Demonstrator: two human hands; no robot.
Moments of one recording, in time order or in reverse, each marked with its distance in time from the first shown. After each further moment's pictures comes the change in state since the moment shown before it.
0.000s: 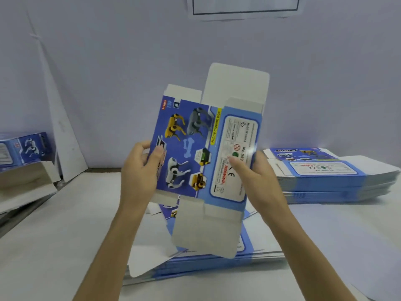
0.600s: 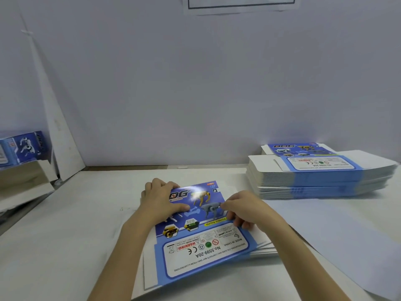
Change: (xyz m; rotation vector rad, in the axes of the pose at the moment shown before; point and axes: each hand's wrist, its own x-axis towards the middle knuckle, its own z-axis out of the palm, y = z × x) left_hand -0.005 -0.089 0.025 0.973 -0.581 -0.136; right_hand 0.007 0.056 0.006 -0.556 -0.453 0.499
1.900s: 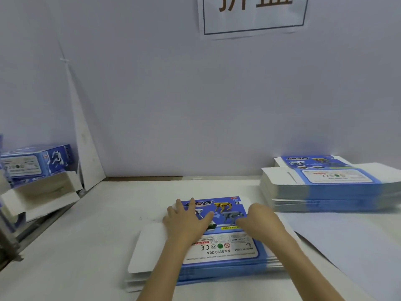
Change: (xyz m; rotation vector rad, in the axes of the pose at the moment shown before) left_hand -0.006 0.017 0.038 0.130 -0.085 -0.202; right_hand 0.003 0.000 0.013 -0.325 0.234 -0.008
